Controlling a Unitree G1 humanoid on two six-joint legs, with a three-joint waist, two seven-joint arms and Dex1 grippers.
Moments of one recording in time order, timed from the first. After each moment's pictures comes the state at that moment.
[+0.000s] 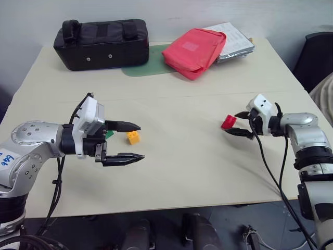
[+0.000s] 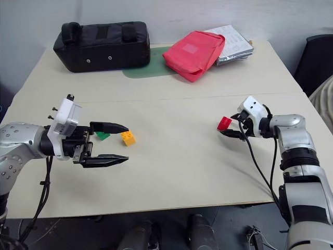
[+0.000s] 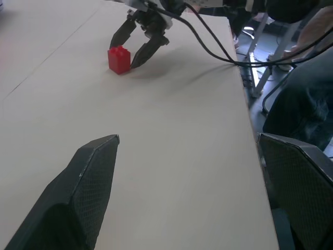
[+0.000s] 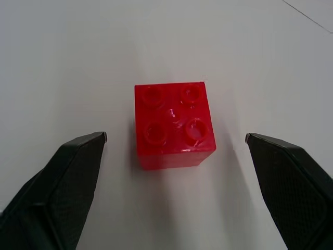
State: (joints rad) left arm -0.40 0.94 0.16 -0.42 -0.80 0.74 -1.05; right arm -0.88 -0.73 0.08 0.87 0.08 0.13 1.14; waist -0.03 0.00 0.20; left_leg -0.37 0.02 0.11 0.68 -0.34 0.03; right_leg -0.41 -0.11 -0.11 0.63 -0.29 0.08
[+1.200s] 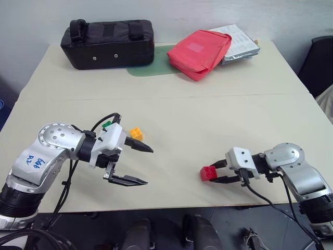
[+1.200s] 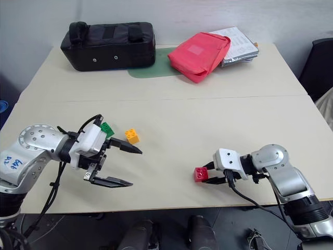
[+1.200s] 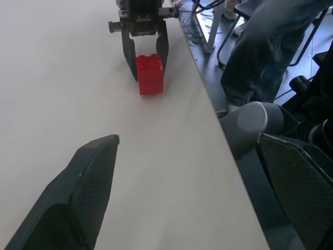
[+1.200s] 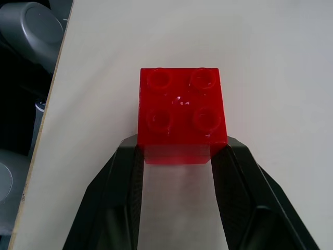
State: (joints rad) left arm -0.43 0.92 -0.06 -0.37 -0.58 0.51 -1.28; right arm -0.31 -0.82 0.15 -0.05 0.19 0.11 1.39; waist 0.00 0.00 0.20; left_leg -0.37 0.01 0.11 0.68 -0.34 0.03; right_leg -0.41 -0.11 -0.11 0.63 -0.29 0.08
